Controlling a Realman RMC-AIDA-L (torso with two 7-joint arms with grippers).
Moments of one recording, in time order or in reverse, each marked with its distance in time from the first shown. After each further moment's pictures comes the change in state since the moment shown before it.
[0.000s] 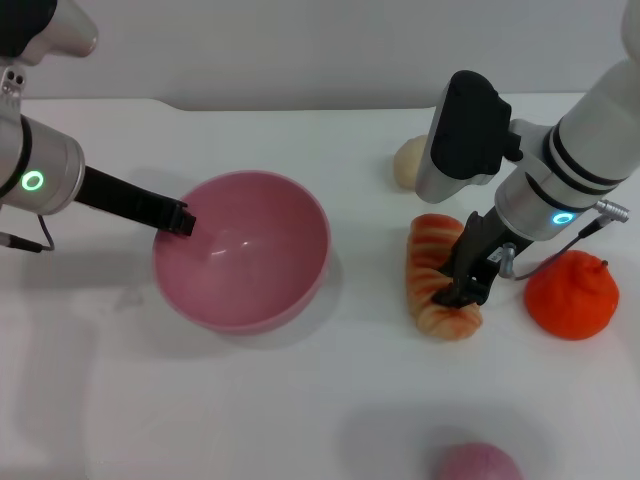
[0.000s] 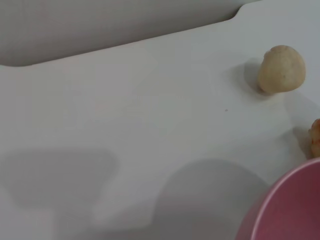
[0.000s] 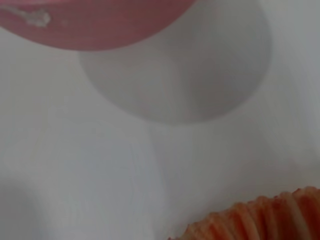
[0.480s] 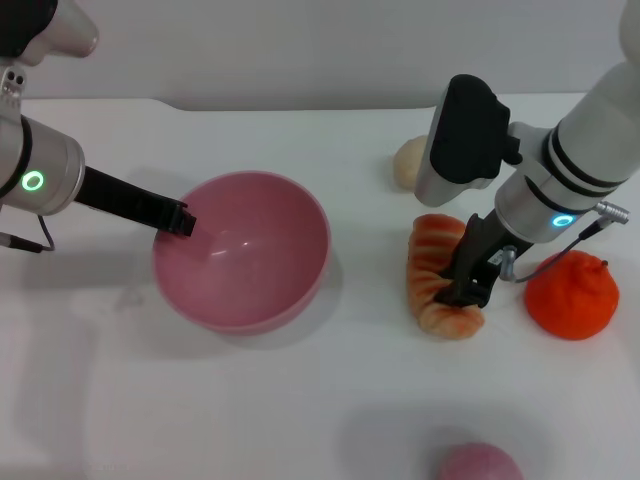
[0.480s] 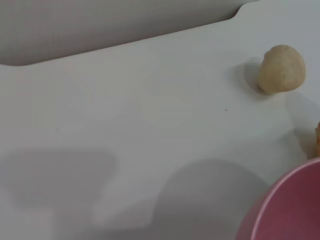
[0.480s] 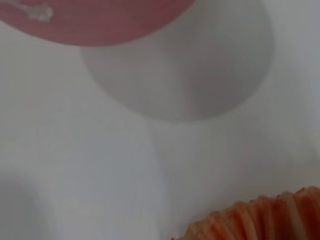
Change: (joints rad) left arm 0.000 0.000 0.001 -0.001 0.000 0.000 -0.001; right arm -0.002 0.000 -0.014 0.000 0.000 0.001 0.000
